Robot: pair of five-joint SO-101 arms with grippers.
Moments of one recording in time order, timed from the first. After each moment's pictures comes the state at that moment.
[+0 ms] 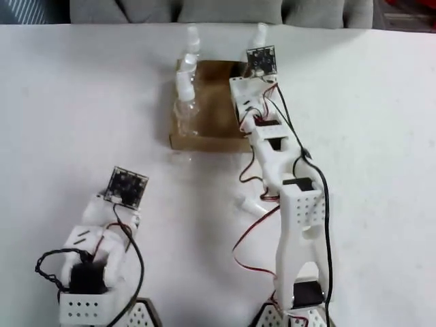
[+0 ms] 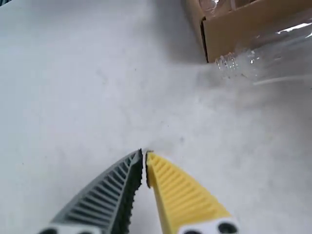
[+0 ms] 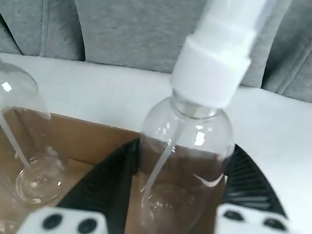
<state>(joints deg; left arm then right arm) -5.3 -104.1 97.1 55.3 -18.2 -10.4 44.8 -5.7 -14.8 6.1</state>
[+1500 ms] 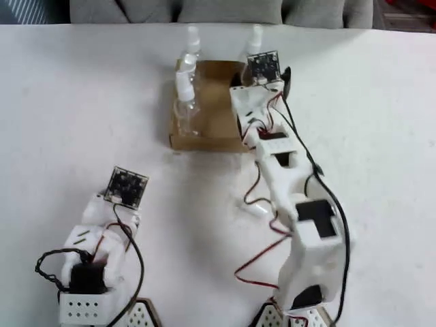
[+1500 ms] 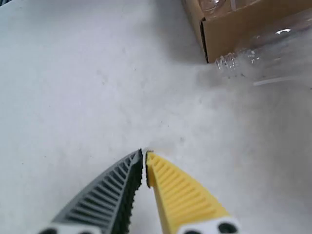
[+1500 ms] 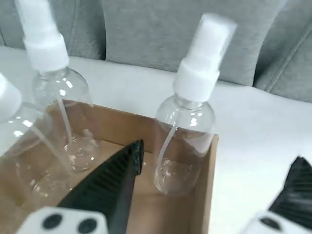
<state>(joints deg) -5.3 -104.1 97.1 55.3 -18.2 -12.3 14.5 25.6 -14.7 6.2</state>
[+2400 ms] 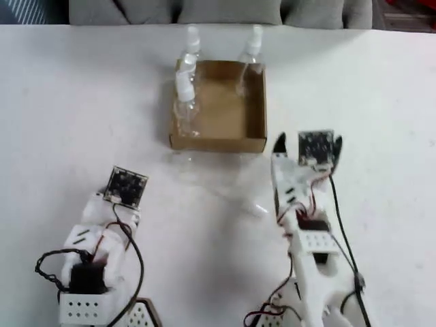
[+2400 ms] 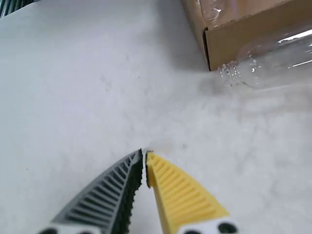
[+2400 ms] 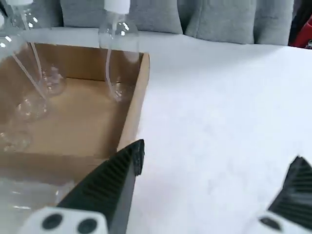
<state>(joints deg) -5.3 -104.1 97.1 53.7 -18.2 -1.8 -39.9 82.2 -14.7 6.2</state>
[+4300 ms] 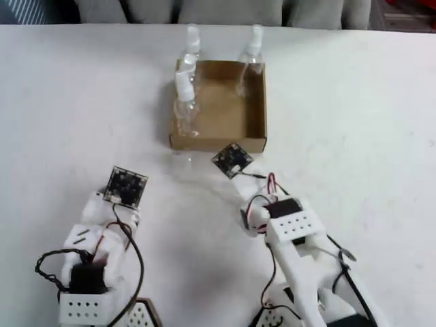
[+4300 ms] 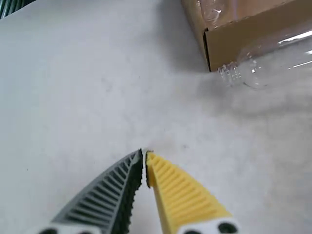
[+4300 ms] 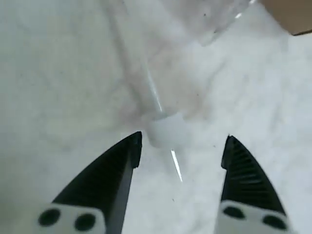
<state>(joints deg) -5.3 -104.1 97.1 53.6 -18.2 -20.6 -32.3 66.5 41.6 25.4</state>
